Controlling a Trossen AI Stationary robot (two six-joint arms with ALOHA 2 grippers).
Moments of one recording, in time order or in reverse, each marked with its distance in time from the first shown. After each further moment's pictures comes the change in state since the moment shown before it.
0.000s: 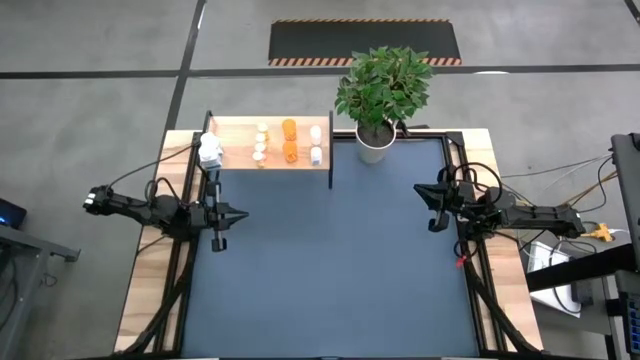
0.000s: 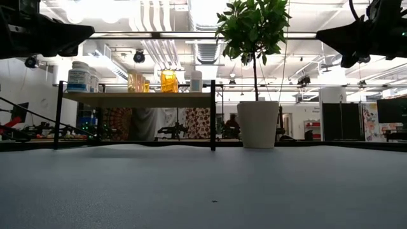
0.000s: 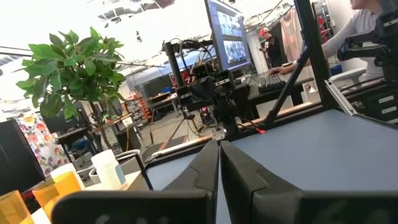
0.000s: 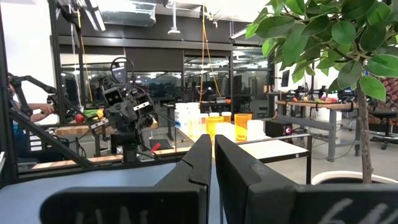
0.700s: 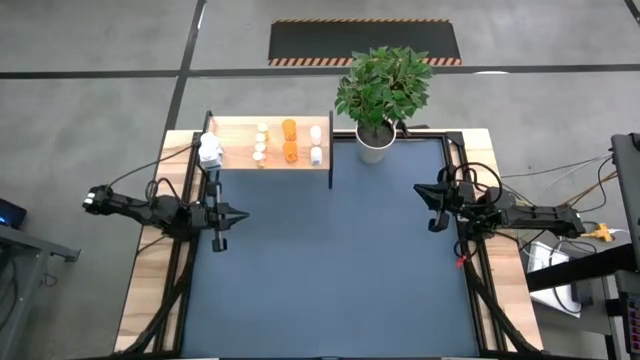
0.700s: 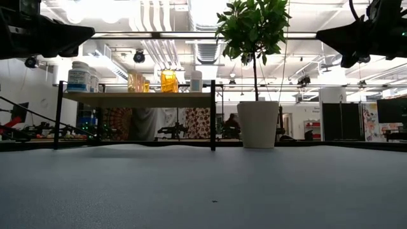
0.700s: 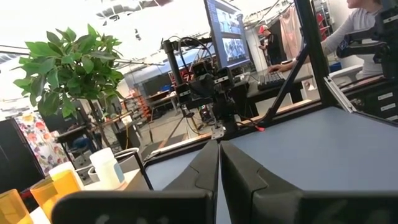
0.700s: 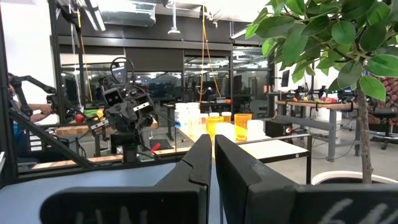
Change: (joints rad) left arm 0.000 0.010 0.000 0.000 0.000 0.000; right arm 0.000 0.000 0.000 0.000 0.000 0.000
